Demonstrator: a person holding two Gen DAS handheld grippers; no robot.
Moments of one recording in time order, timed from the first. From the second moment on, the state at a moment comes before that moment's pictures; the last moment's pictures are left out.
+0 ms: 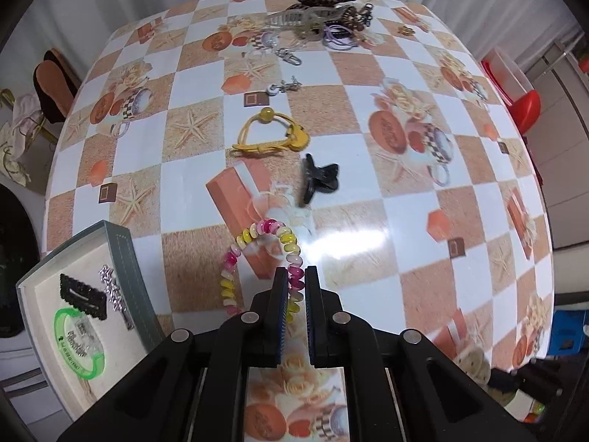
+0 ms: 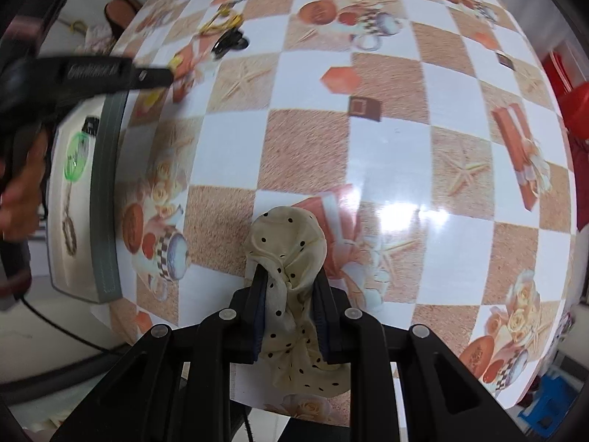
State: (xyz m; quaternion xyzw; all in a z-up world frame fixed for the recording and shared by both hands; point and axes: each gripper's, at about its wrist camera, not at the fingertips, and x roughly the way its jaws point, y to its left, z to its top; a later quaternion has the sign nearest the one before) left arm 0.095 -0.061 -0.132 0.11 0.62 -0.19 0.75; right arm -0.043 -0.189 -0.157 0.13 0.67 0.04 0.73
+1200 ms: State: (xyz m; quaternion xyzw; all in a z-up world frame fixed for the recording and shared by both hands) left arm 0.016 -0.090 -0.047 0.18 0.58 -0.31 0.73; right arm -0.080 -0.232 -0.056 0.25 0.58 -0.08 0.77
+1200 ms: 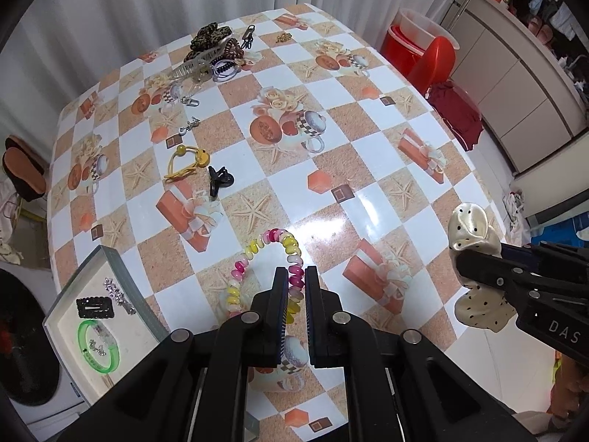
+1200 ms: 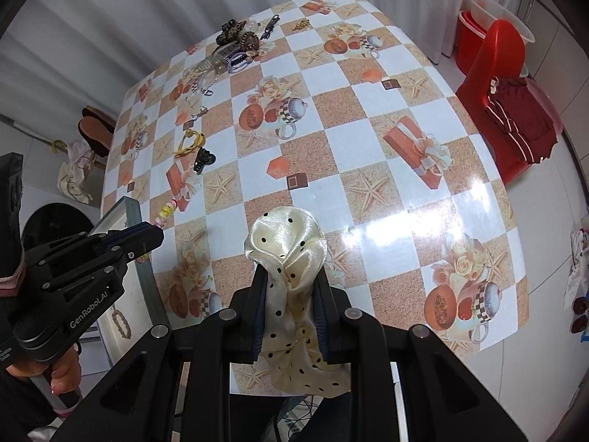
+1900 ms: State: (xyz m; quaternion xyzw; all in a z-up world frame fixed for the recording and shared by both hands) left arm 0.017 -0.029 -0.033 0.13 0.57 -0.27 0.76; right arm -0.065 -0.202 -0.045 0.21 0.59 -0.05 0.78
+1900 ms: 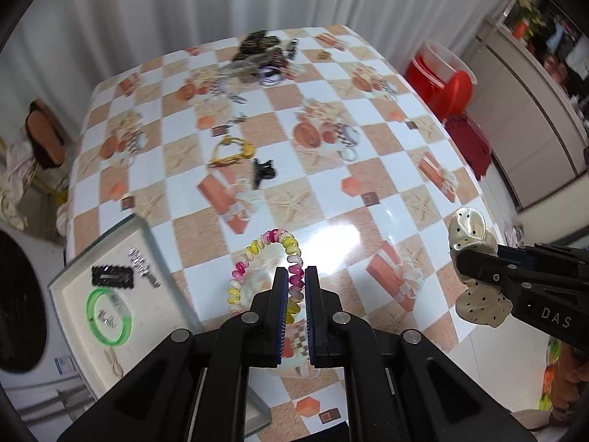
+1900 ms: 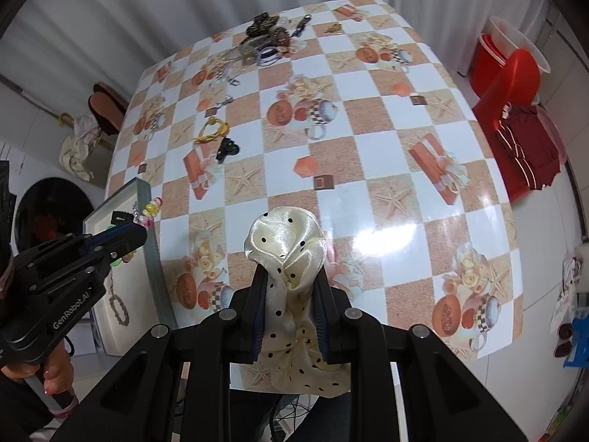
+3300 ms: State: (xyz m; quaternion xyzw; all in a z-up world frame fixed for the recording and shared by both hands) left arm -0.058 0.219 -0.105 -0.10 0.64 0.03 0.76; right arm 0.022 0.028 -0.096 0.03 0.68 0.23 0.69
